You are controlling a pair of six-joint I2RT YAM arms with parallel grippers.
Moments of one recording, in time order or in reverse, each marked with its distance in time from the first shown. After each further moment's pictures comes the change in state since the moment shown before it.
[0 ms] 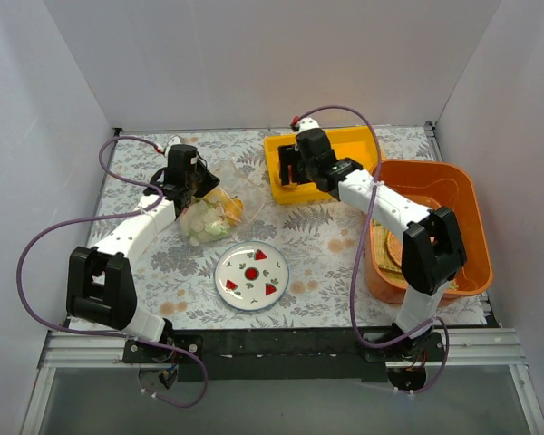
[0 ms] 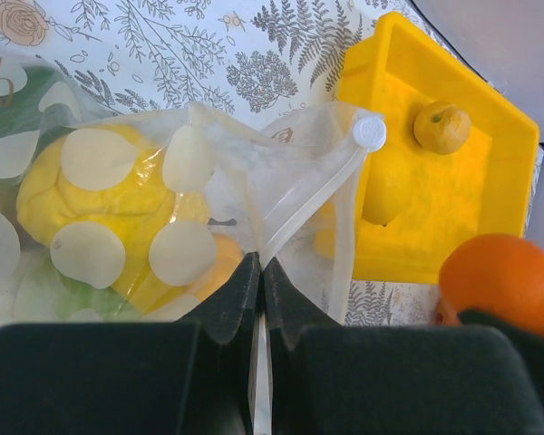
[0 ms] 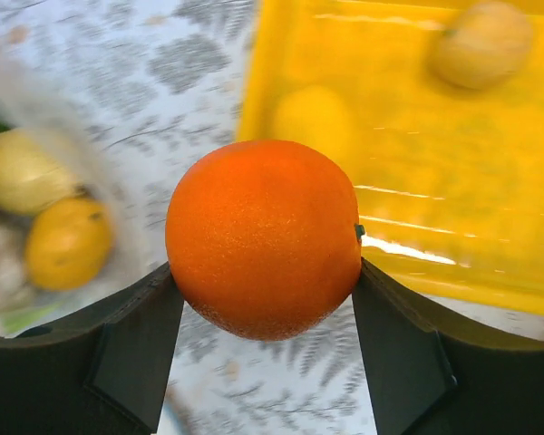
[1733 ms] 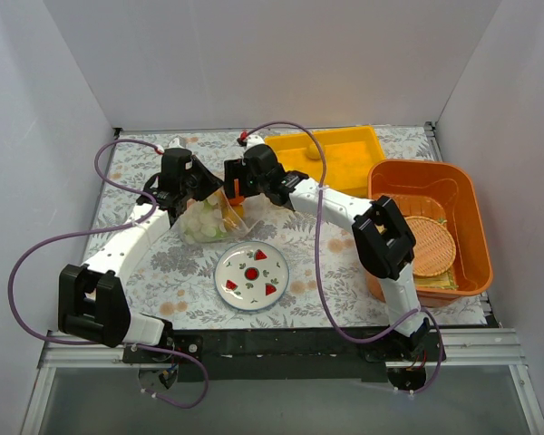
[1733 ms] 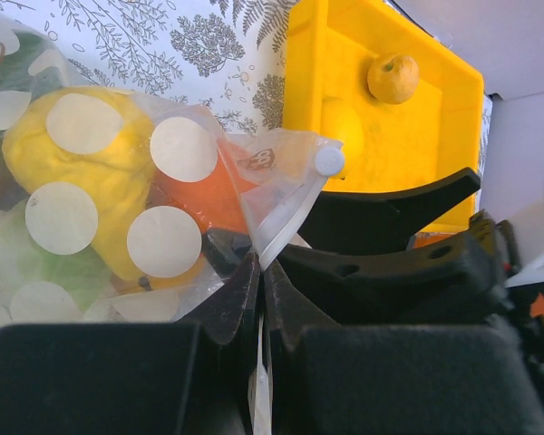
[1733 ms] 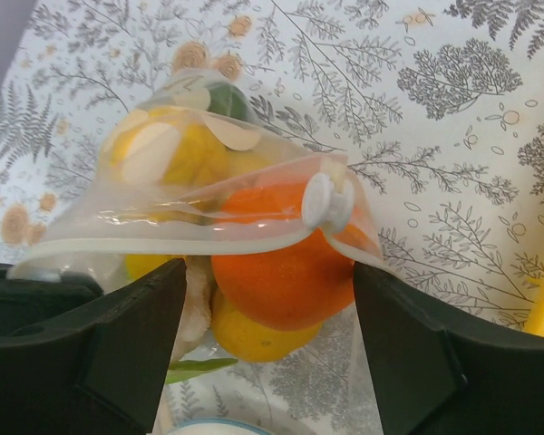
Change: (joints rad) left arm -0.011 -0.107 -0.049 0.000 0.122 0.013; right arm 0.143 0.313 0.228 0.177 -0.126 0.172
